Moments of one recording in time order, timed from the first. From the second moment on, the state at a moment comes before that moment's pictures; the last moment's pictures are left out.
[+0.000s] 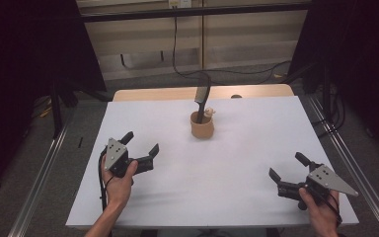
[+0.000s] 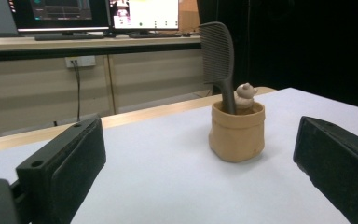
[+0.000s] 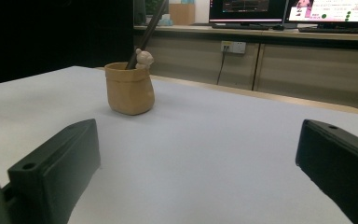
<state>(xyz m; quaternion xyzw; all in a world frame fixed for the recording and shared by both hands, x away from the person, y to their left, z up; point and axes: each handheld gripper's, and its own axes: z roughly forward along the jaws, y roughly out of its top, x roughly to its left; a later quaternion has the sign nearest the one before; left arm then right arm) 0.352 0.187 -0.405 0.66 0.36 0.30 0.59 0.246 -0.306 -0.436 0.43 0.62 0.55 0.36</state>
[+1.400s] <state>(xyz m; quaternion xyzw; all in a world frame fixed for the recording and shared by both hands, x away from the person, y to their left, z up) 0.290 0.237 -0.428 0.66 0.40 0.31 0.56 0.245 -0.306 -0.437 0.43 0.62 0.54 0.37</state>
